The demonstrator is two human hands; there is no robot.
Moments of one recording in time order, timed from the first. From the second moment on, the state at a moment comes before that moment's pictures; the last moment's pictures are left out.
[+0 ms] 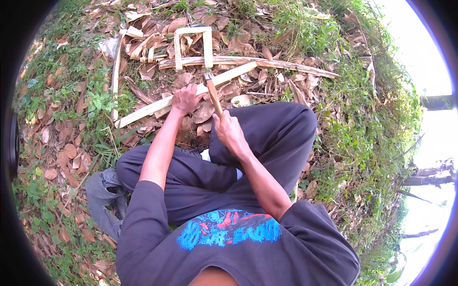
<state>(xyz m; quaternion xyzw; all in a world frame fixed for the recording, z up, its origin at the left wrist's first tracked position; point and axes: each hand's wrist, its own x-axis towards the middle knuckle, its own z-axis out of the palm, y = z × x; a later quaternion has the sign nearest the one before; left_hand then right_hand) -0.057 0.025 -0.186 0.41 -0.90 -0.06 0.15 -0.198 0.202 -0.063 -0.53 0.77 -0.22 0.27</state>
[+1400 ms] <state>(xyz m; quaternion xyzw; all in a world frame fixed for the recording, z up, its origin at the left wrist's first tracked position) -0.056 0.033 -0.175 0.38 -0.89 -0.10 0.23 -0.255 0.236 0.029 -0.36 0.80 -0.32 0.36</state>
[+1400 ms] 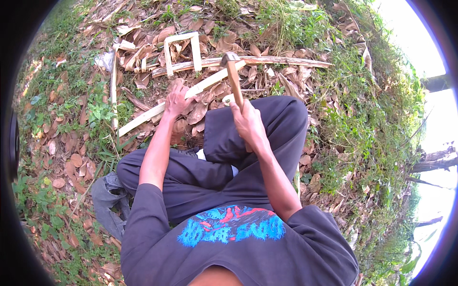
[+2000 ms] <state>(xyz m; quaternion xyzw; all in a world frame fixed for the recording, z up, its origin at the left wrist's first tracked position) 0.006 0.071 0.047 0.39 -0.77 -0.45 0.23 -0.282 0.253 -0.012 -0.37 0.78 -0.26 0.44</state>
